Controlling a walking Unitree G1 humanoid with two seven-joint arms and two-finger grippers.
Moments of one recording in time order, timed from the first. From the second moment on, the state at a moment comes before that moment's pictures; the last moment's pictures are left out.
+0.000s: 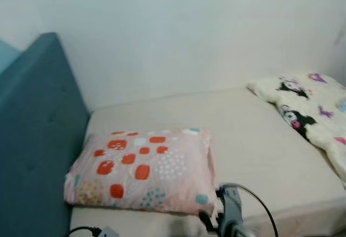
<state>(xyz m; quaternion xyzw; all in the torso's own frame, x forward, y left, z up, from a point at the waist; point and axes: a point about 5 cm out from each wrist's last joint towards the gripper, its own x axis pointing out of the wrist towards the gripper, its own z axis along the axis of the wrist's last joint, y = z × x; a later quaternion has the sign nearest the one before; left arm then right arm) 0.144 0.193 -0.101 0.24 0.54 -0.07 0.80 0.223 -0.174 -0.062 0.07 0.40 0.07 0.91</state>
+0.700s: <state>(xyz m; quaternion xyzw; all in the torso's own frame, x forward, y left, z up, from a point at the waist) 0.161 0.191 -0.095 0.24 0.52 -0.08 0.82 0.209 -0.183 -0.069 0.06 0.42 0.05 0.90</state>
